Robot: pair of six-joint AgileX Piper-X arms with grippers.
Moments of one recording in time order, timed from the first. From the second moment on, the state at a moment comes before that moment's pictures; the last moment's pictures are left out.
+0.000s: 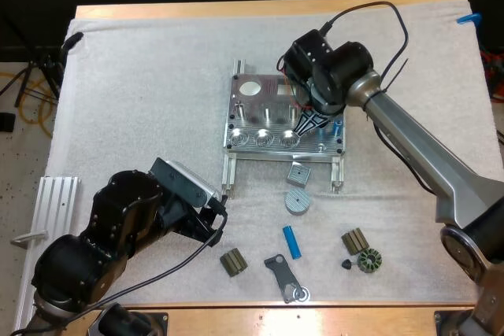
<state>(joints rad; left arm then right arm) -0.53 0.70 -0.88 0.98 0.10 -1.74 0.63 1.93 -1.79 1.27 0.28 -2.10</state>
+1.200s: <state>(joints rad) -0.53 0.70 -0.88 0.98 0.10 -1.64 0.68 1.85 -1.79 1.32 0.29 -2.03</state>
